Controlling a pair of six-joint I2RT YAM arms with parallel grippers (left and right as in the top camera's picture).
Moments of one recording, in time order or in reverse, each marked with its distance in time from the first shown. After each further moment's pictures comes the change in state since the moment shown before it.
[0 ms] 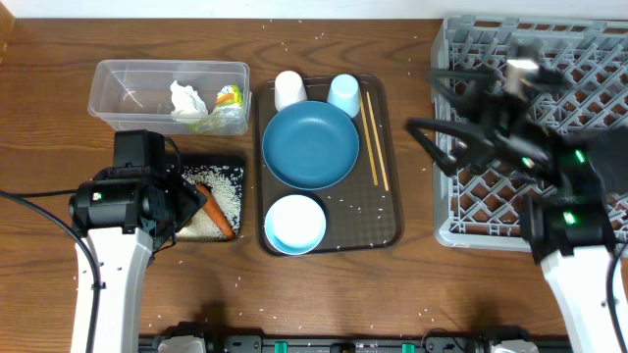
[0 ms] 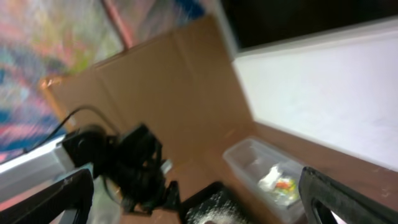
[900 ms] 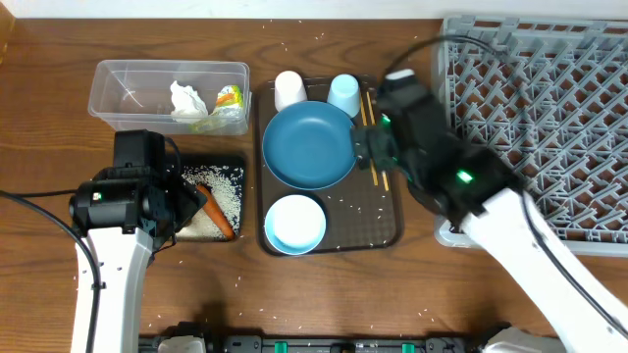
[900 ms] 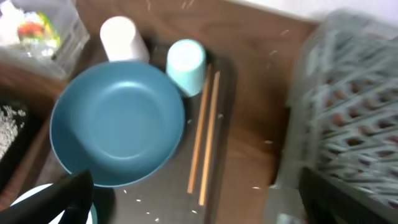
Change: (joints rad) left arm 0.000 0.001 0.000 0.000 0.000 0.000; right arm 0.485 0.305 0.304 -1.051 1.311 -0.461
